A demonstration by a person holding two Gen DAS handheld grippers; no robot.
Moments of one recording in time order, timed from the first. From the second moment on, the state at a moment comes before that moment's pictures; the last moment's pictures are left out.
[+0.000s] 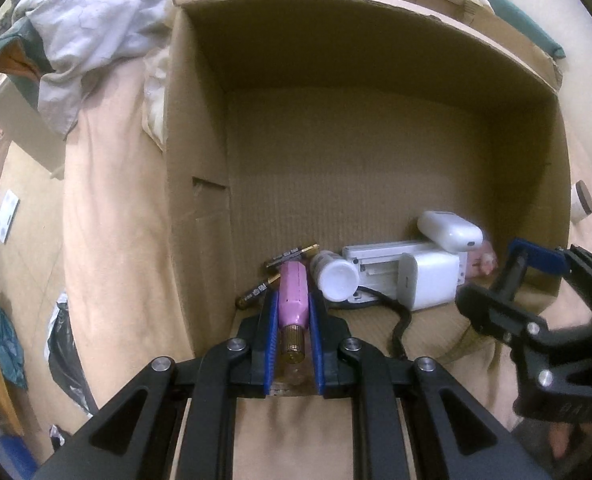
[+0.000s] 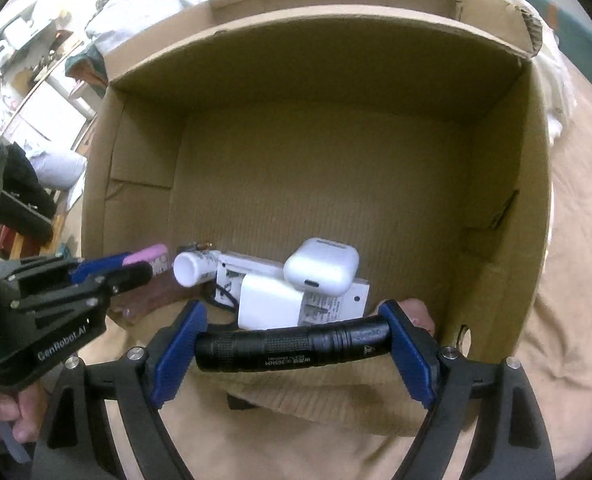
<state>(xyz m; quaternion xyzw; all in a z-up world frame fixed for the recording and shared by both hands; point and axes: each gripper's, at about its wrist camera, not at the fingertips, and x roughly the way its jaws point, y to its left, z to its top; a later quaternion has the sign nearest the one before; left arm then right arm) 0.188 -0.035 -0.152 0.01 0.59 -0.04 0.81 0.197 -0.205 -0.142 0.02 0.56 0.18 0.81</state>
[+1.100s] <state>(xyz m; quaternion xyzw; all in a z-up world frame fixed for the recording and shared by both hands) 0.147 -0.036 -0.079 0.02 0.52 -0.03 0.86 0.160 -0.222 -0.062 0.05 0.45 0.18 0.87</state>
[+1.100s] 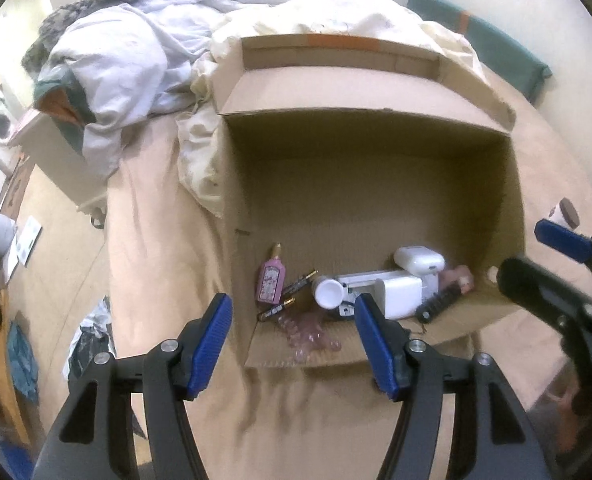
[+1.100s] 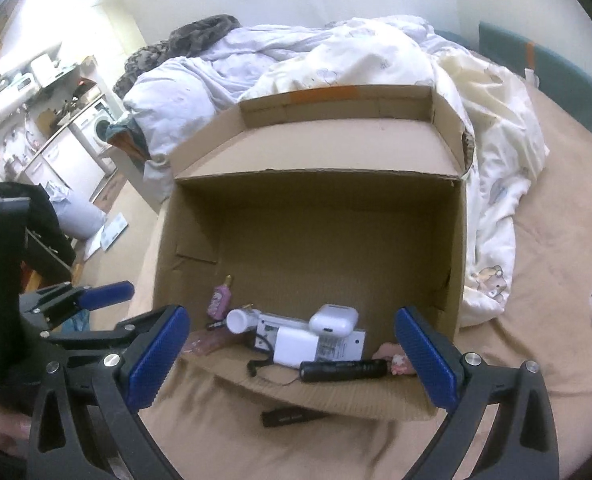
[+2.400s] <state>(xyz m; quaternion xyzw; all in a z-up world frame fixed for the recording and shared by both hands) 0.100 0.013 -0.121 -0.06 0.56 0.03 0.83 0.122 -0.206 -0.191 0.00 0.64 0.13 0.76</state>
